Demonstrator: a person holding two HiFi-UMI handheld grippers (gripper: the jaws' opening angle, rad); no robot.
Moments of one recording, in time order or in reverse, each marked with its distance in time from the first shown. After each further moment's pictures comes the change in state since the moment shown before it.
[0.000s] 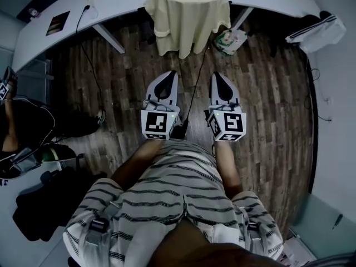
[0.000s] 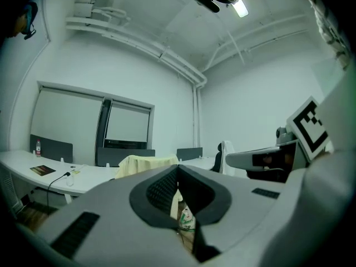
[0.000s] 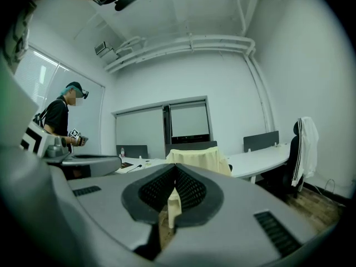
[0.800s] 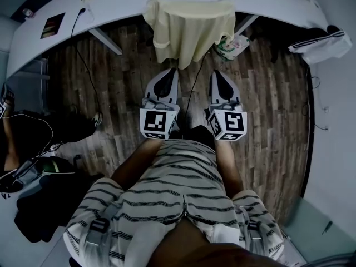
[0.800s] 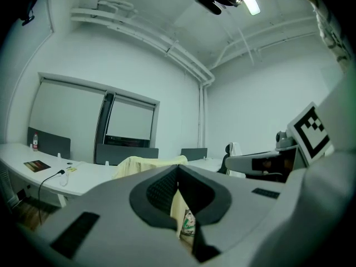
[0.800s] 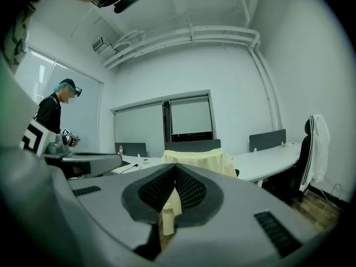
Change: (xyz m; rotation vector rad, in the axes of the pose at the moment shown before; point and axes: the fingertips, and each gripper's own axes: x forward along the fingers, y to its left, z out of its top) left arm 0.099 0.055 0.003 -0.052 0.015 0.027; right arm 0.109 -0.038 0.011 -0.004 0.036 0.031
